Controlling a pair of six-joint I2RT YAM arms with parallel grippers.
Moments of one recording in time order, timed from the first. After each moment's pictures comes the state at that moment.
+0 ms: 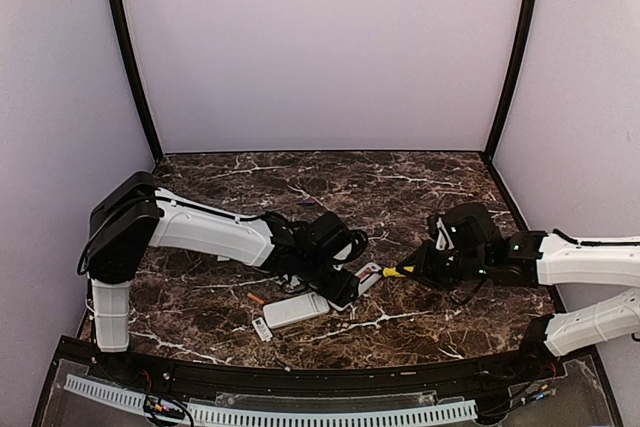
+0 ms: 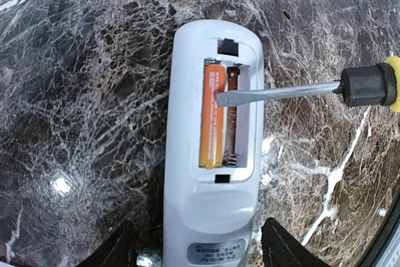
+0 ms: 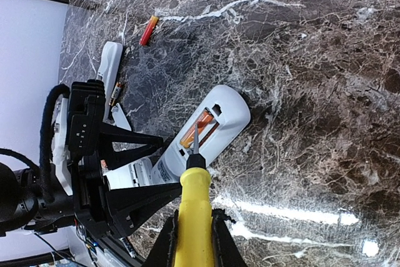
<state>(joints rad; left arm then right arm) -1.09 2.03 1.35 -0.35 0.04 -0.42 0.85 1.09 0.56 -0.20 -0.04 1.05</state>
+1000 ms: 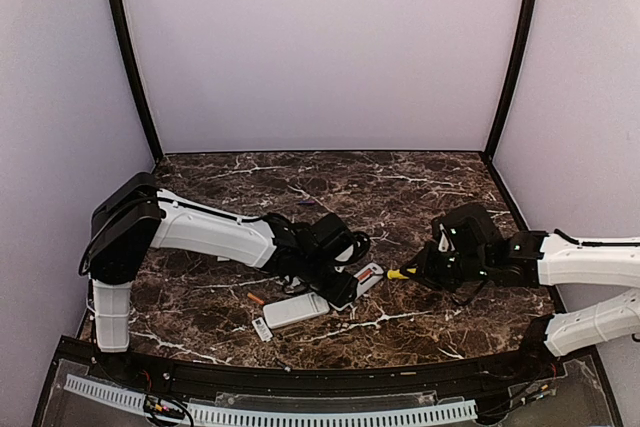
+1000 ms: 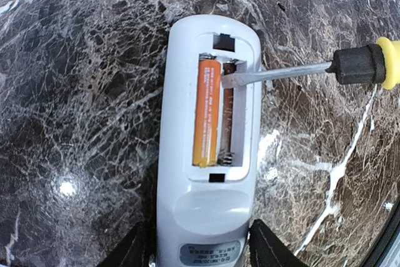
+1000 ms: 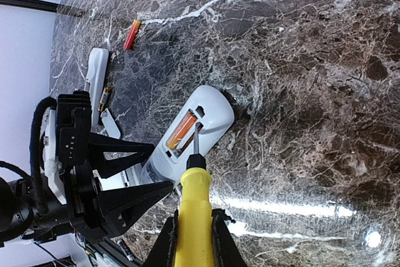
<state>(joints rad) -1.09 2.04 1.35 -0.36 0.04 -0.40 0.85 1.09 0.56 -0.24 -0.02 1.09</state>
